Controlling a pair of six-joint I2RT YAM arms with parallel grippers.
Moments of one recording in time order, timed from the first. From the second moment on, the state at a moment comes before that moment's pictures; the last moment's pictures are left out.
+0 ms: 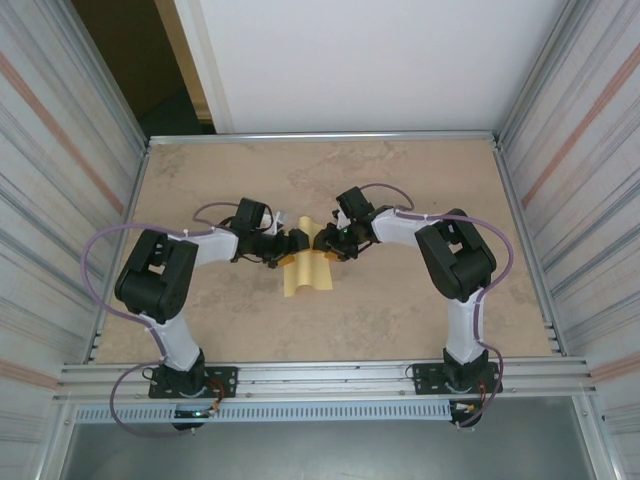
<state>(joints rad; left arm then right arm) -0.38 1.78 0.89 -0.08 0.67 -0.66 0.58 2.00 1.22 -0.29 -0.51 0.83</state>
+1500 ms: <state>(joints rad) -0.31 1.60 1.03 0.26 1.03 -0.96 0.40 1.69 1.15 0.08 -0.89 0.82</state>
